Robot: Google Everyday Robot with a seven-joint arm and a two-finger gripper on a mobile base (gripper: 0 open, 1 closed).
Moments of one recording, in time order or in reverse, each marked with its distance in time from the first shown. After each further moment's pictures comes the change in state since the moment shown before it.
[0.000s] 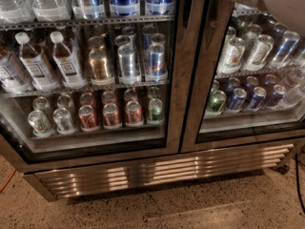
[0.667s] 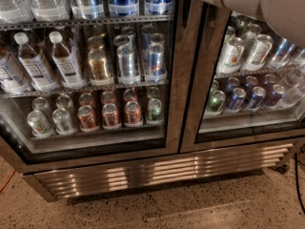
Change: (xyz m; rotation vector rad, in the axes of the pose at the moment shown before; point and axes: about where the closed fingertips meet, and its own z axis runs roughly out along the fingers) arm 0.010 0.008 -0.008 0.005 0.005 0.018
